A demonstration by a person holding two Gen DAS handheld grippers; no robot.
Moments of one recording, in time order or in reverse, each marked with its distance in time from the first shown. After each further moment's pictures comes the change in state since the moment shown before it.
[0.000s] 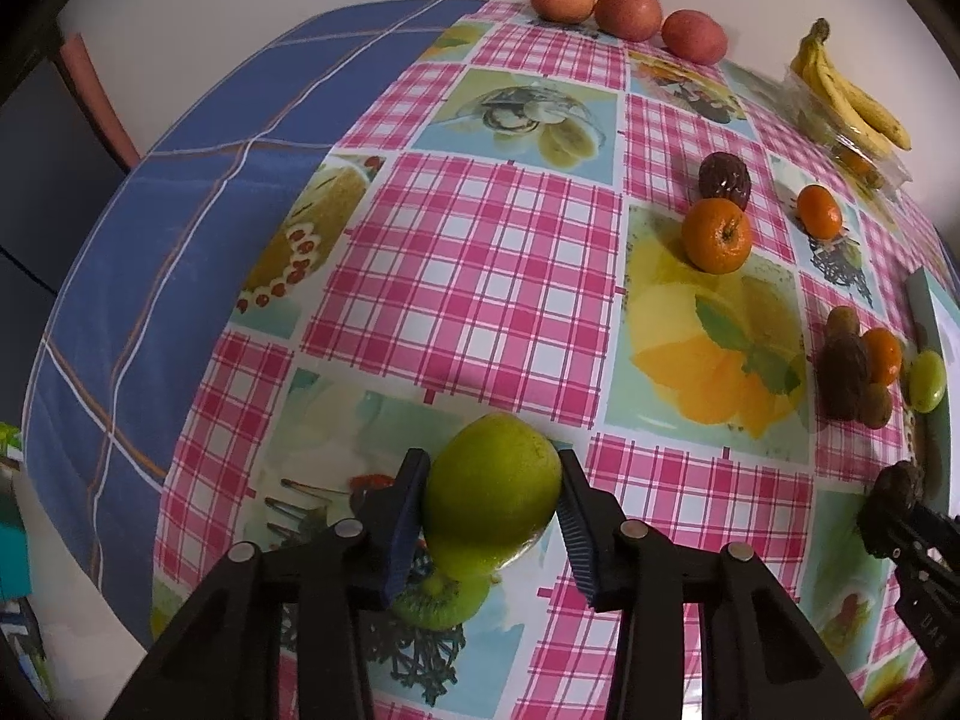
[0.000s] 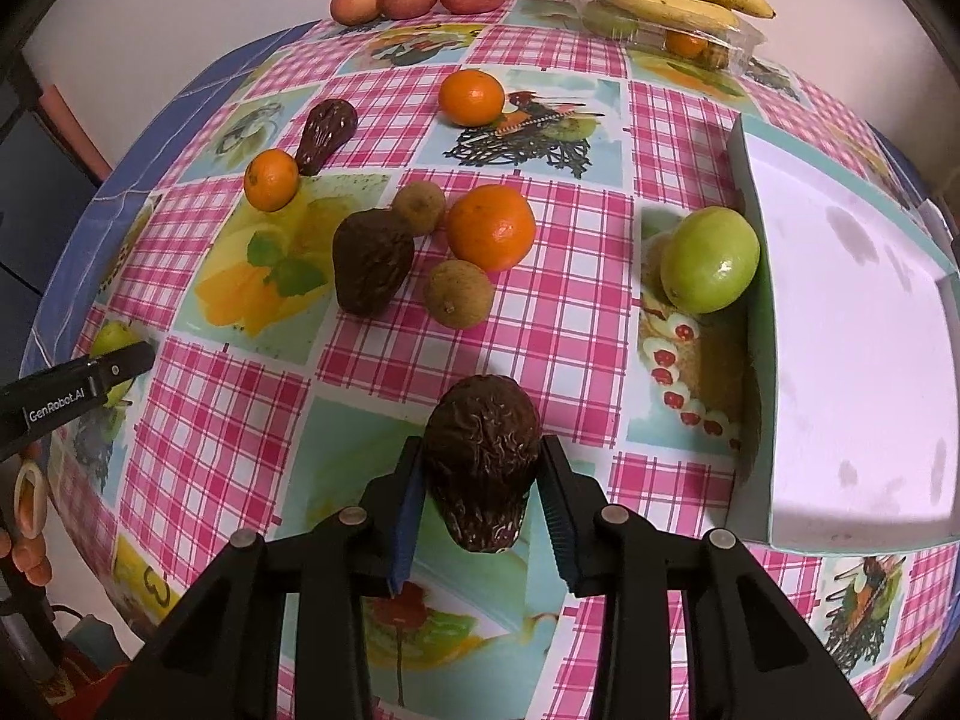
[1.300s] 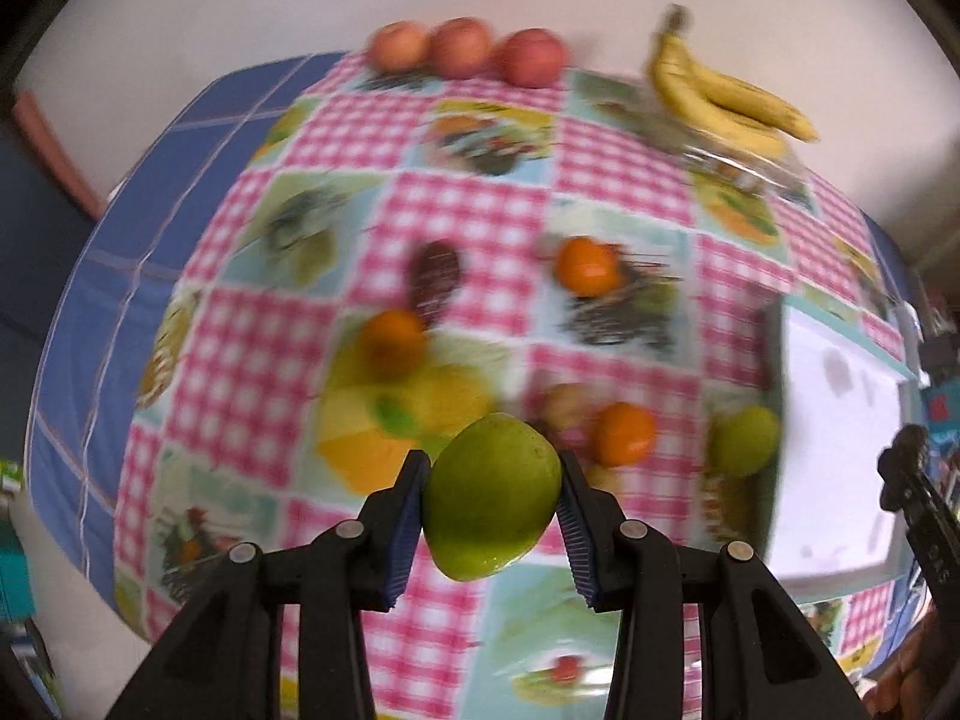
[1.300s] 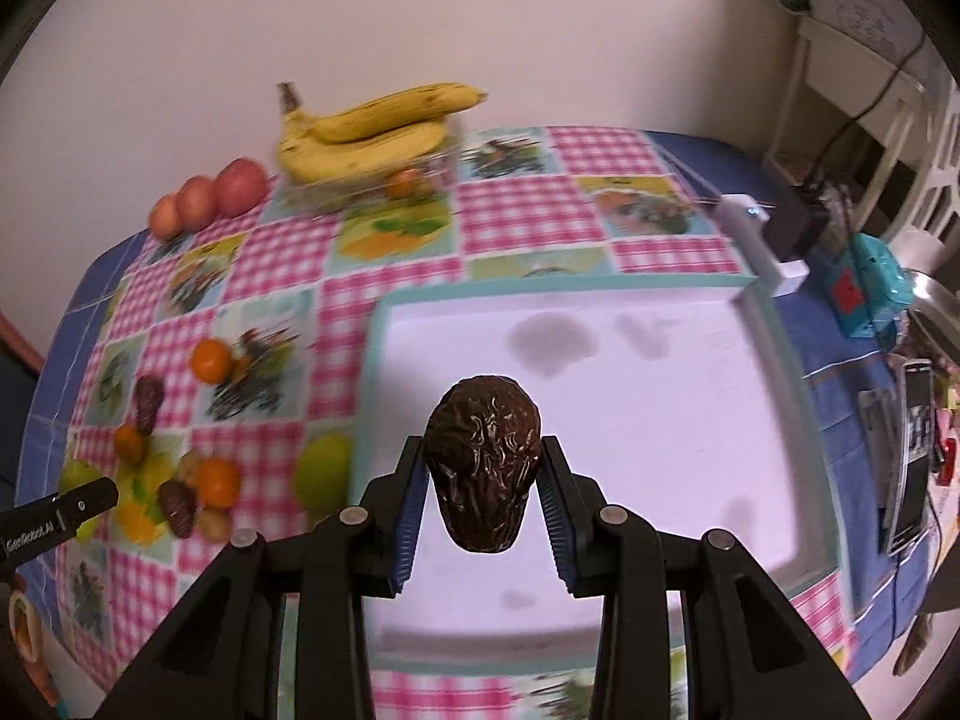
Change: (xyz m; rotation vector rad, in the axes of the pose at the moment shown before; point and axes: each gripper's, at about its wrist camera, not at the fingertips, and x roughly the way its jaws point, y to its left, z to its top) left arm -0.065 -0.171 0.052 0.095 0.011 -0.078; right arm -0.097 -0.170 0.049 0.295 -0.213 -0.180
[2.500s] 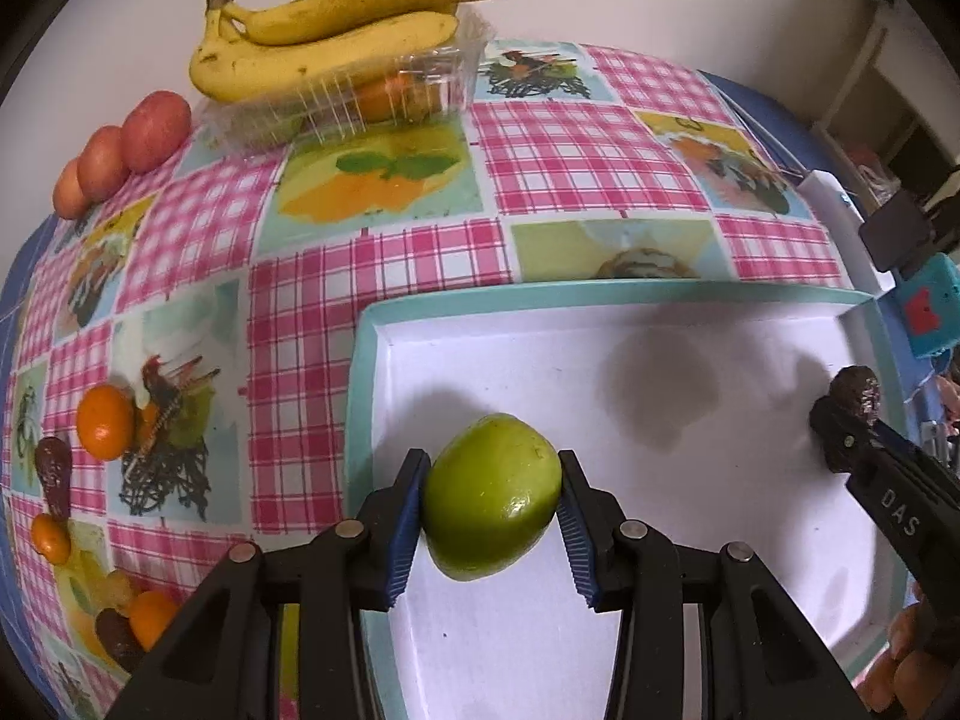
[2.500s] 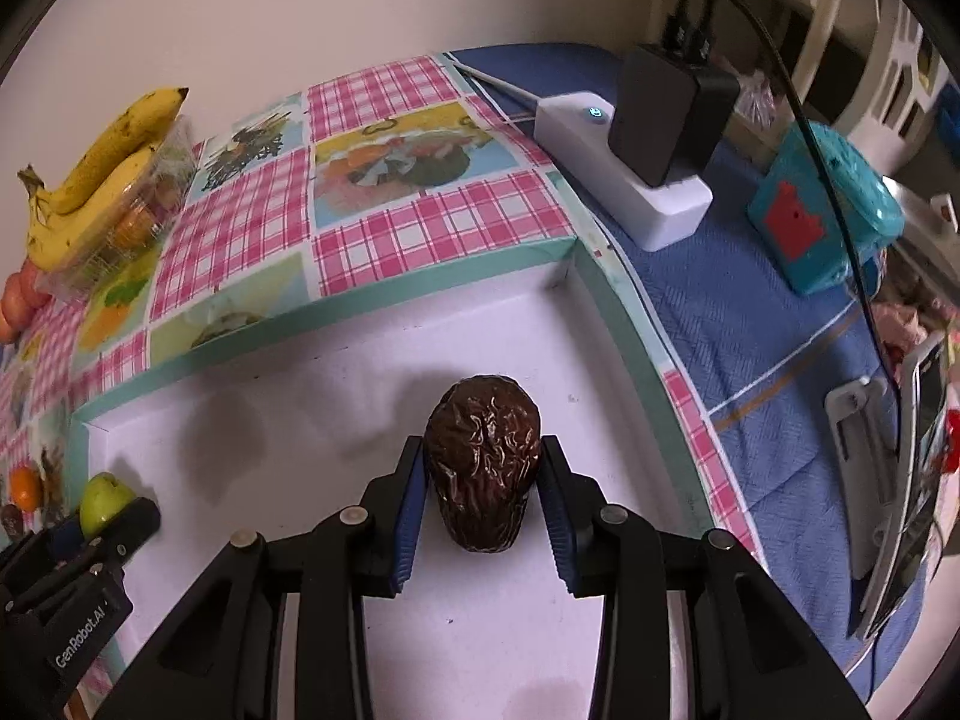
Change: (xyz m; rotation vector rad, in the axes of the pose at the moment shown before) left arm 0.095 -0.233 0.035 0.319 -0.013 -0.097; right arm 0.101 -0.148 0.040 0.194 0.111 -0.150
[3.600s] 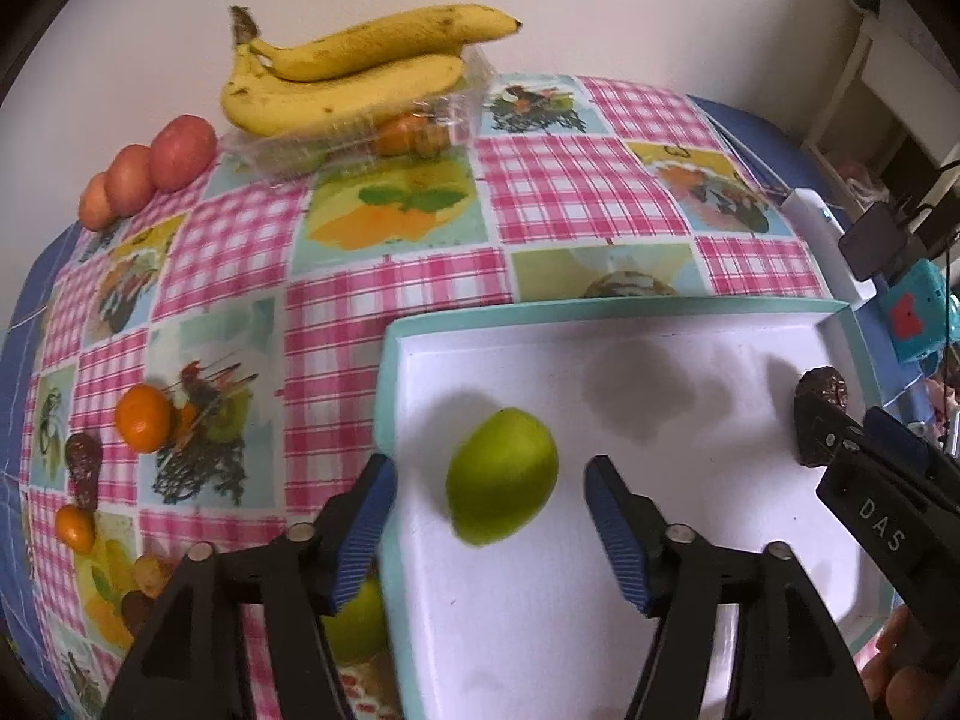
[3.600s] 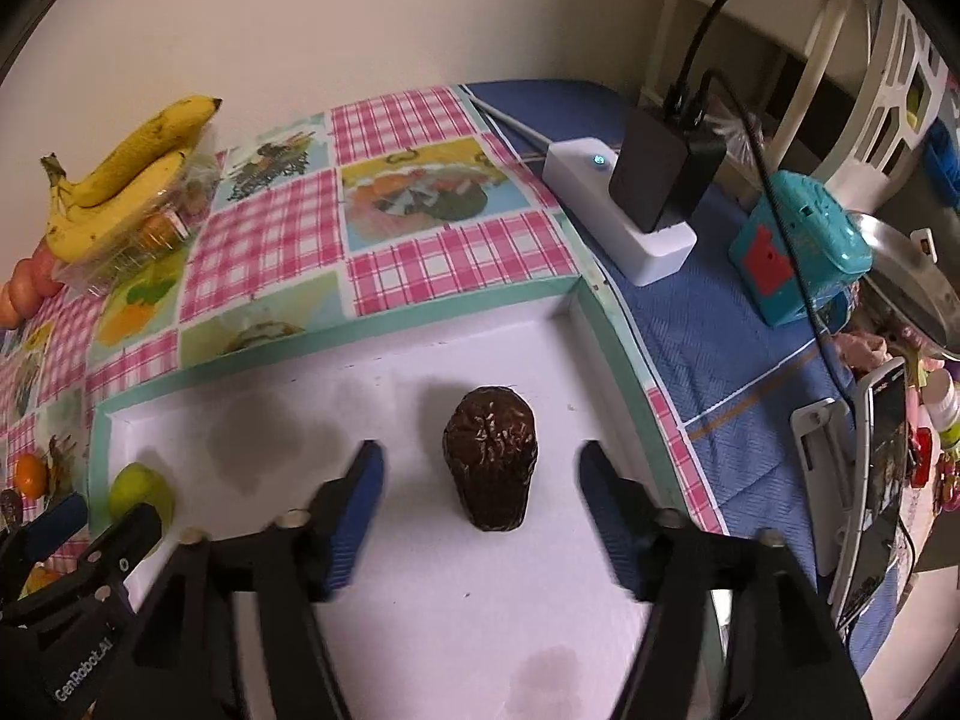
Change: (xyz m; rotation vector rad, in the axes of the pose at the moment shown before) left arm -0.033 0.002 -0.012 -0.008 -0.045 0.017; right arm -0.032 0.013 -0.002 -0.036 -0.058 -0.032
